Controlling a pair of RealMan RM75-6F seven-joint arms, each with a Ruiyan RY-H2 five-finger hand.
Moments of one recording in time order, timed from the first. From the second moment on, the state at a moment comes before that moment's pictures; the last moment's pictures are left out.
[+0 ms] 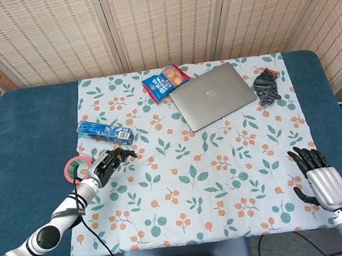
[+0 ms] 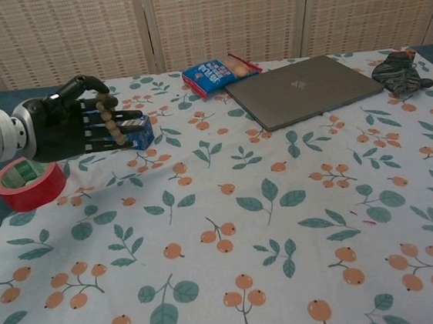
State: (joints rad) left arm -0.53 -1.47 -0.68 -1.52 0.89 0.22 -0.82; right arm 0.12 -1.10 -0.01 -1.78 -1.48 1.34 -0.18
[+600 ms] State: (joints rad) left arm -0.52 -1.48 -0.69 -1.52 0.94 0.17 -0.82; right arm 0.12 -1.09 -0.01 -1.78 -1.48 1.34 -0.18
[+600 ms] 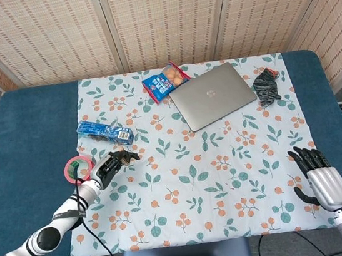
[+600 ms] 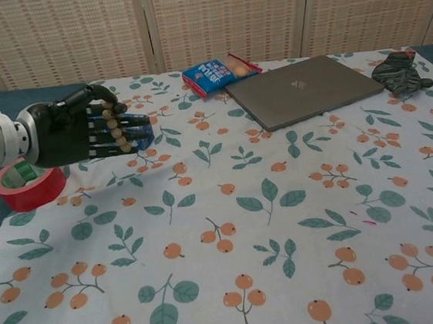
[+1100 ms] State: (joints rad) left arm -0.49 -1.50 -0.74 -1.53 0.97 0.08 -0.77; right arm 0.11 -1.09 -0.01 -1.78 -1.49 1.35 -0.17
